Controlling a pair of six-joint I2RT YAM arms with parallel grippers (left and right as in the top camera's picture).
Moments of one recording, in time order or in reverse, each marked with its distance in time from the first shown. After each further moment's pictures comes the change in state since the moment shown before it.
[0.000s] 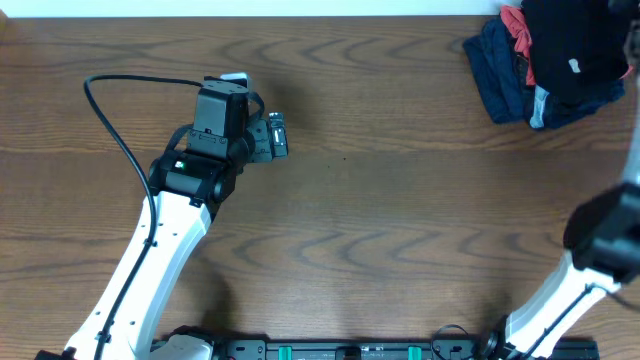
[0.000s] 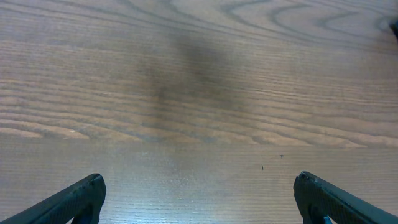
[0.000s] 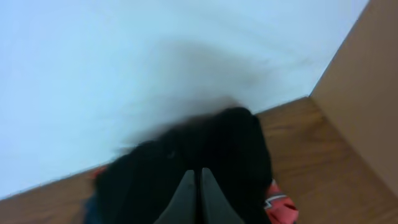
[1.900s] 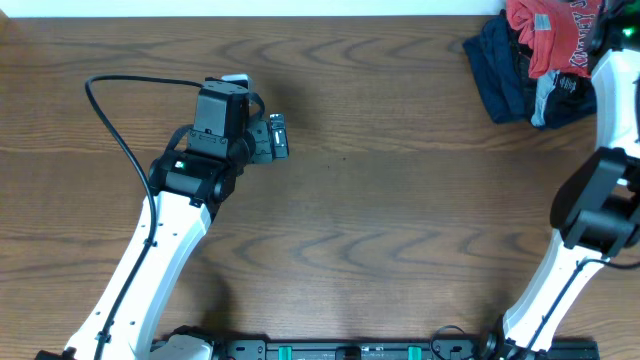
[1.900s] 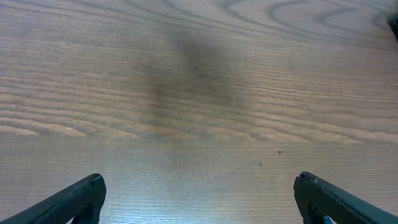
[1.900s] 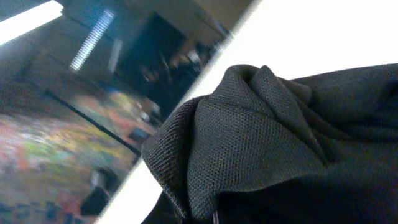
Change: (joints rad) left arm 0.000 0.000 0.000 -0.008 0.011 0.000; right arm 0.070 0.123 -0.048 0.741 -0.017 0.909
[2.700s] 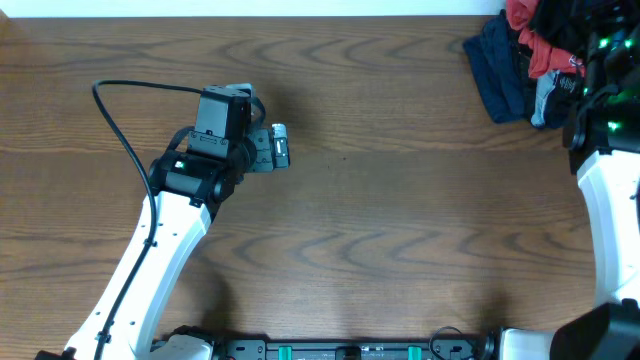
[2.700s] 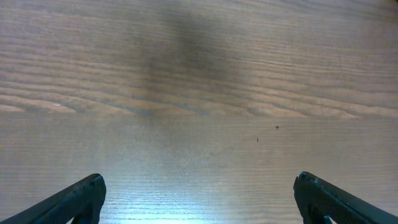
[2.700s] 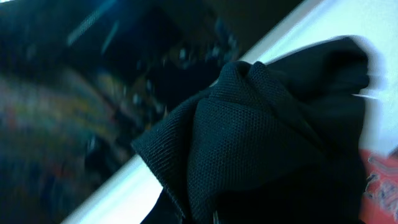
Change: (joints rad) left arm 0.000 0.000 0.000 -0.076 0.045 0.000; right arm 0.117 -0.735 -0.750 0.077 0.176 -0.217
